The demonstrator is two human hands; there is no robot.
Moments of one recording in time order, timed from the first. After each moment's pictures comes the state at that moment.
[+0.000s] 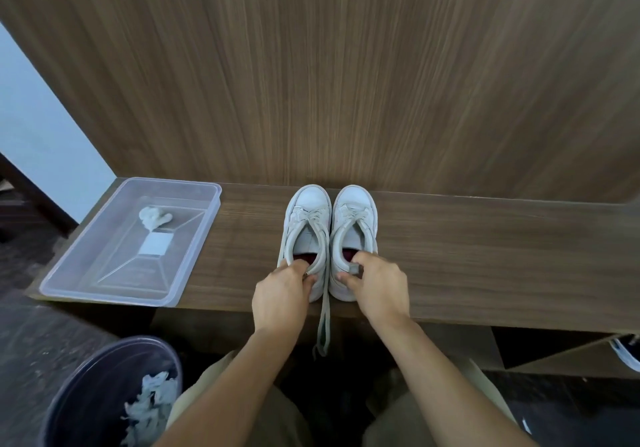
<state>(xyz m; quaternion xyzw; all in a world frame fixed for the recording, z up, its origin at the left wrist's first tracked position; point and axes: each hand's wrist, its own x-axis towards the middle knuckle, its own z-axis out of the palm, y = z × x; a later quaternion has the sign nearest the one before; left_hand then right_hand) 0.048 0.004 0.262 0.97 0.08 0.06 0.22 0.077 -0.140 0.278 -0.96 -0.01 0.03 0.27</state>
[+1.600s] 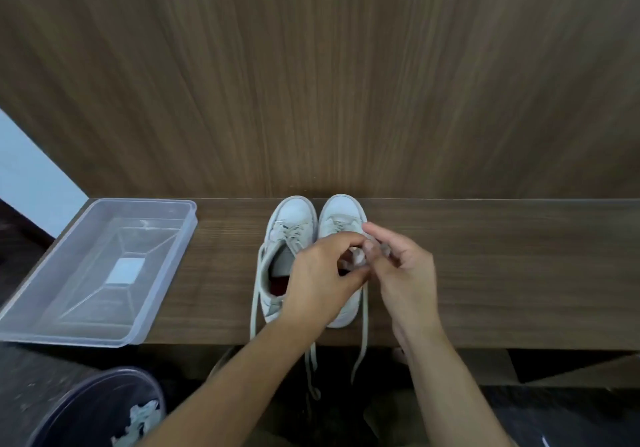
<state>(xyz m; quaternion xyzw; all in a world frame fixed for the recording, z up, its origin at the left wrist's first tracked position) 0.093 -0.058 0.319 0.87 -0.08 0.07 0.47 0.100 -0.174 0.306 -0.71 0.02 -0.07 0.70</state>
